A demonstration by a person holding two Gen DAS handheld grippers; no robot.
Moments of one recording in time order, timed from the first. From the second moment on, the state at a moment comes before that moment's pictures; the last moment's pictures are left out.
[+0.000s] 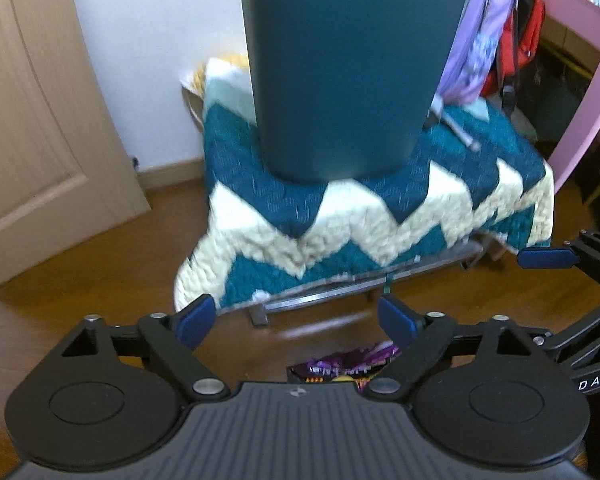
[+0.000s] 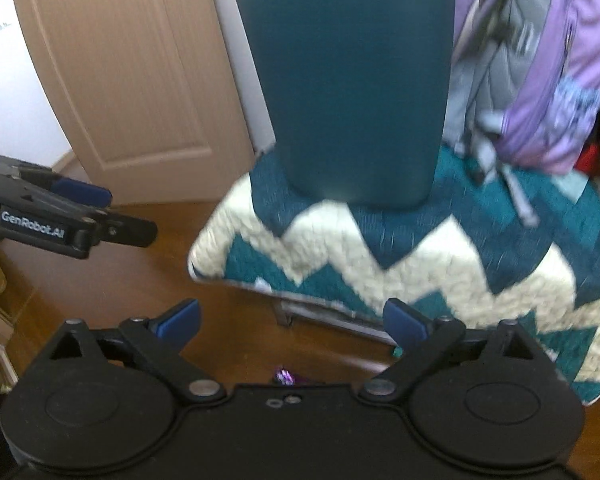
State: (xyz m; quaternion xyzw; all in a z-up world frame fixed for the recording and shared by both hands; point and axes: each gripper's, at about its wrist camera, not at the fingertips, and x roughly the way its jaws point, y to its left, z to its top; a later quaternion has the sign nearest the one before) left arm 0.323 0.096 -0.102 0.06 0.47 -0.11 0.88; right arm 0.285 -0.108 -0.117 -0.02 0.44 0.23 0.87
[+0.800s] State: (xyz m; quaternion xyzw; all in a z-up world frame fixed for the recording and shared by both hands) left arm 0.335 0.150 -0.402 0.12 0.65 -0.16 0.74; right arm 0.283 -0.022 -0.358 -0.17 0.58 0.33 0.72
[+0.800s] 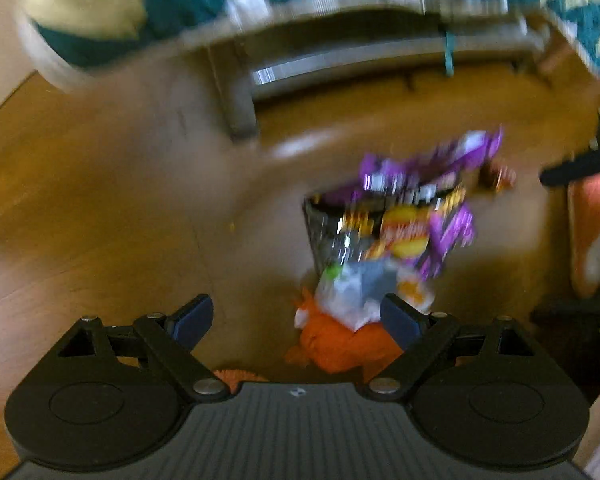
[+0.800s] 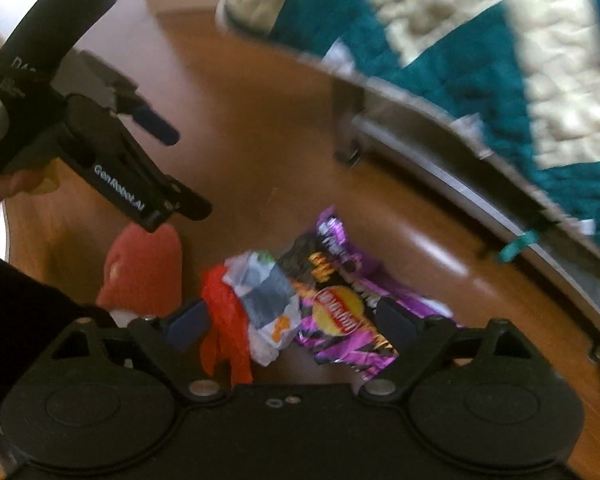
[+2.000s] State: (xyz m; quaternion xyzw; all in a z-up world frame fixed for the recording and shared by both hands) left arm 0.331 0.191 -0.563 -0.13 0.76 -0.12 0.63; right arm 0.292 0.032 -0.516 -0.28 0.63 0.37 0.62
